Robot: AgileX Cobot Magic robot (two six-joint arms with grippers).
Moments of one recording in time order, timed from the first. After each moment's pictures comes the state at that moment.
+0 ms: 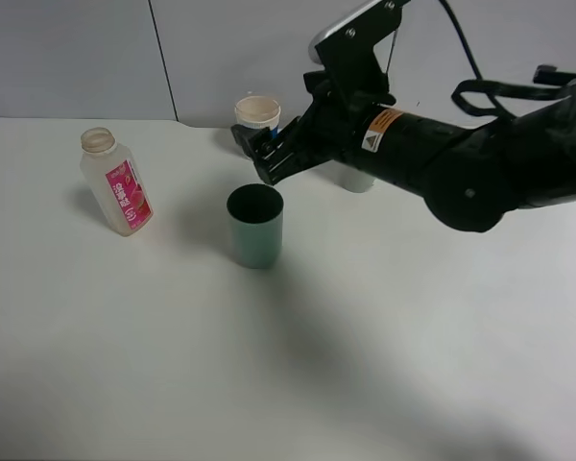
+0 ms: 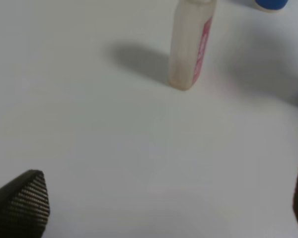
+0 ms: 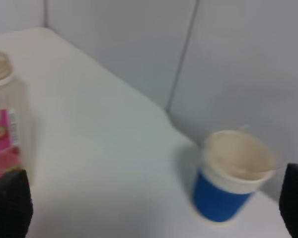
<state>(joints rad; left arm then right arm) -0.04 0.00 -0.50 -0.05 1.05 0.00 0.68 1.67 -0.75 0.03 -0.65 -0.28</state>
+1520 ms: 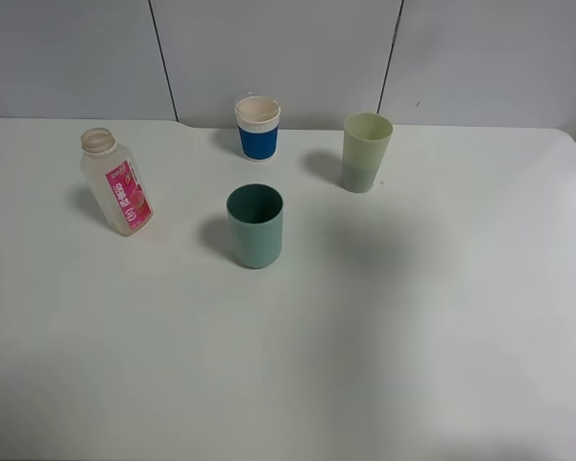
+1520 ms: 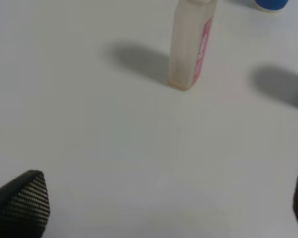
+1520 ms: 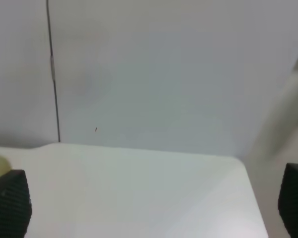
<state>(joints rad) -0.04 0.00 -0.50 -0.05 1.05 0.01 -0.04 0.64 -0.75 -0.03 0.45 -0.13</state>
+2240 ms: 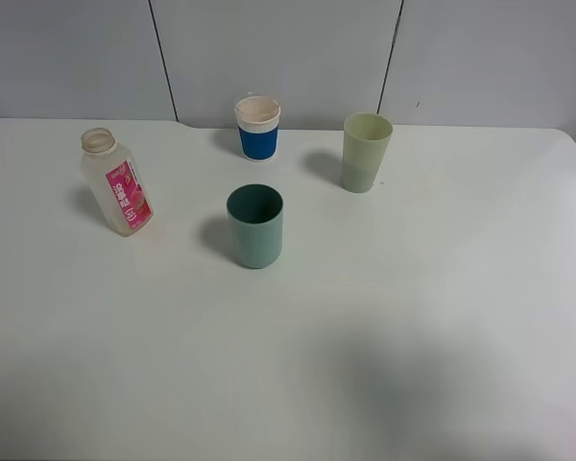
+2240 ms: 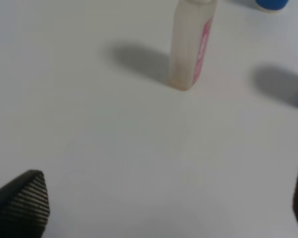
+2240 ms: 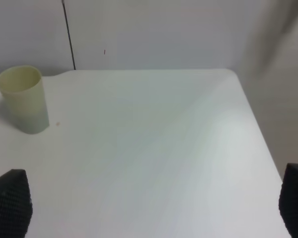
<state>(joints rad) -0.04 0.00 -0.50 -0.05 1.05 0.01 -0.04 0.07 -0.75 -0.03 1.05 -0.06</state>
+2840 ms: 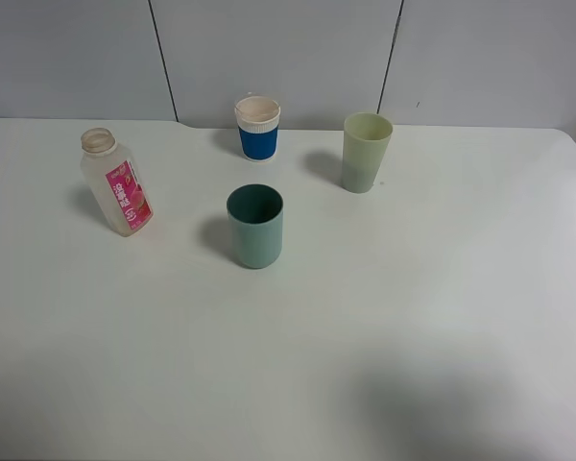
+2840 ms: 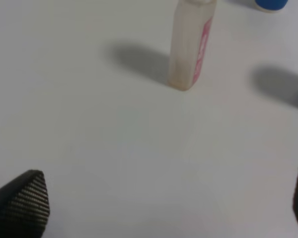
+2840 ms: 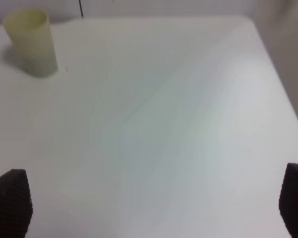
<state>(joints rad) -0.04 0.00 -0.50 -0.05 1.05 0.01 -0.04 0.00 -0.65 0.00 1.22 -0.06</state>
